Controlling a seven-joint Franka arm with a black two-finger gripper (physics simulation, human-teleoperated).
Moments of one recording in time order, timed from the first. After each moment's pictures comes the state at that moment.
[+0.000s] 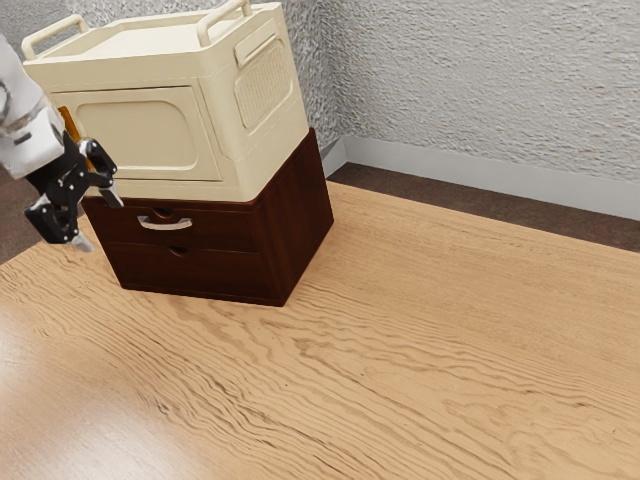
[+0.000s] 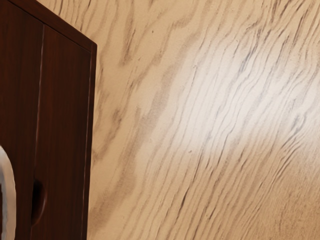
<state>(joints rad) 0.39 -0.11 0.11 -1.71 -0.07 1.80 1.72</state>
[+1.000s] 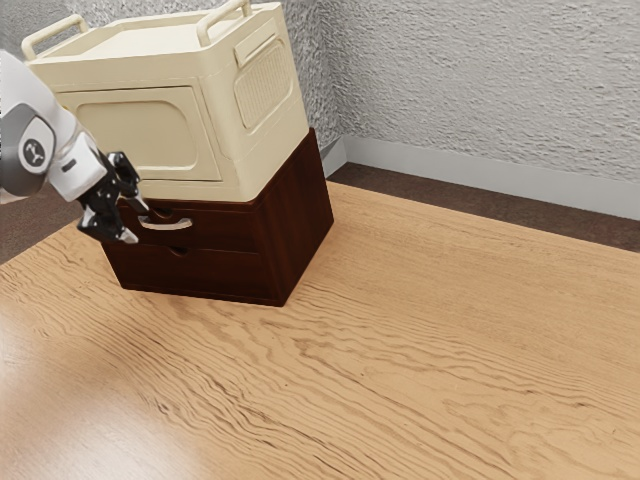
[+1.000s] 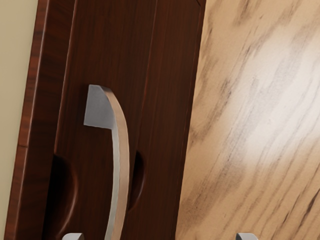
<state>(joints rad) 0.40 0.00 0.13 -1.76 -0.12 2.13 1.70</state>
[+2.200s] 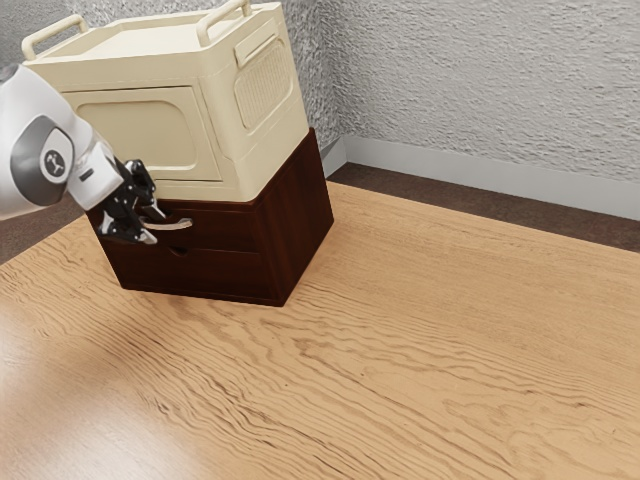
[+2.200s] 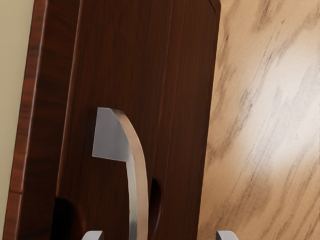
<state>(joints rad) 0.40 0.05 0.12 -1.77 -0.16 2.19 1.74</state>
